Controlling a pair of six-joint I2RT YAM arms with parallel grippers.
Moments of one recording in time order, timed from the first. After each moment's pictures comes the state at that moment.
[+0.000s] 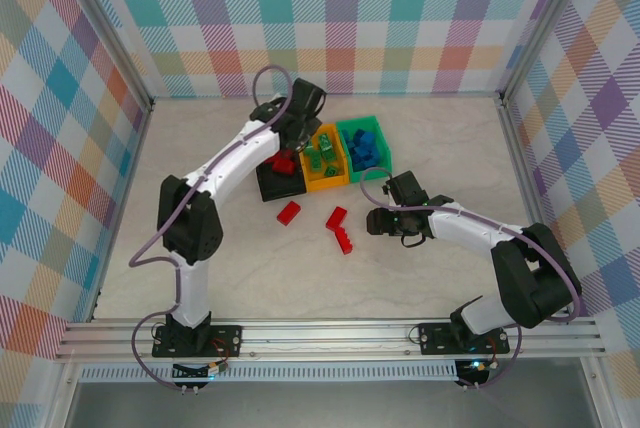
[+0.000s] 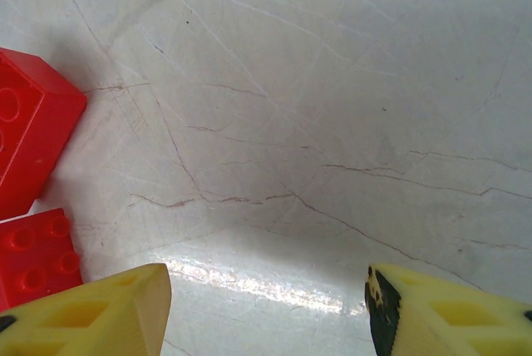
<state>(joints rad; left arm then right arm) -0.57 2.02 1.93 -0.80 -0.30 -1.21 0.50 1.45 0.74 -0.38 -0.09 0.43</state>
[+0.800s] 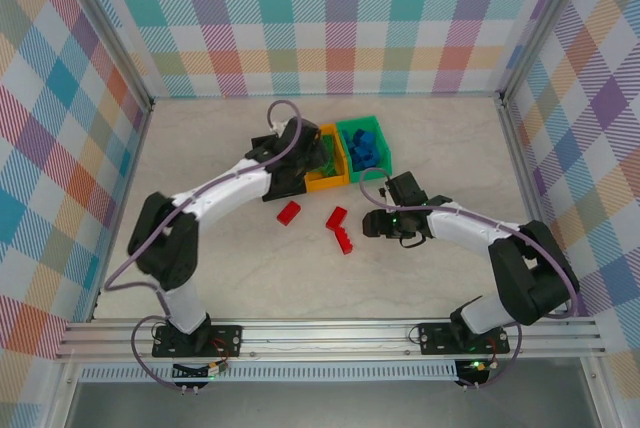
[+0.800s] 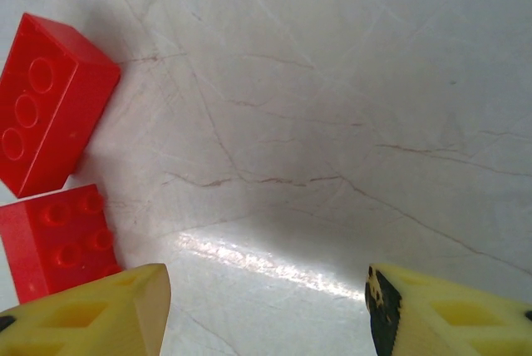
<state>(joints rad) -0.62 1.72 1.32 -0.32 -0.22 -0.84 0.51 1.47 0.73 -0.37 -0.20 0.45</state>
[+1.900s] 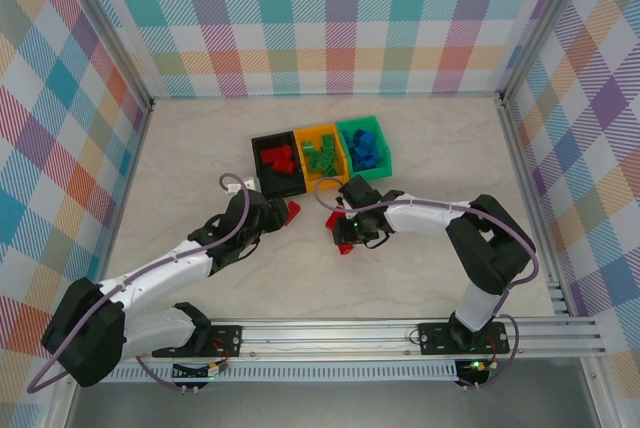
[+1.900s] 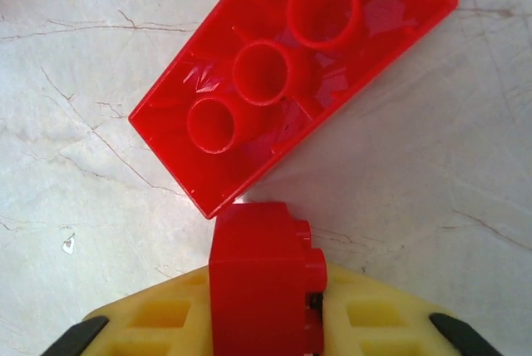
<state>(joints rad) -0.62 1.12 0.56 -0.10 -0.20 -0.79 0.75 1.72 0.95 -0.40 -0.21 0.50</state>
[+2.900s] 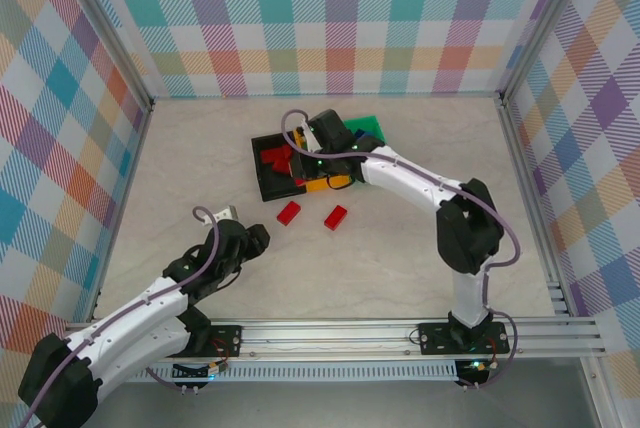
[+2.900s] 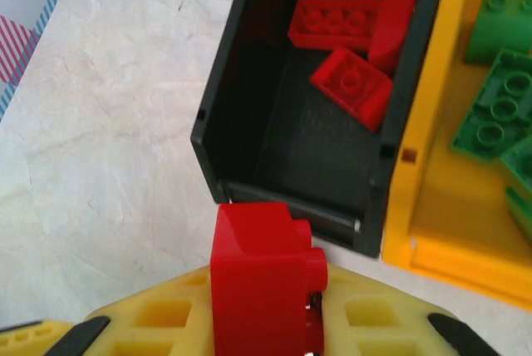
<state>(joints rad) -0.62 0.77 0.33 -0.28 -0.22 -0.93 0.75 1.94 1.66 -0.52 -0.21 0.39</state>
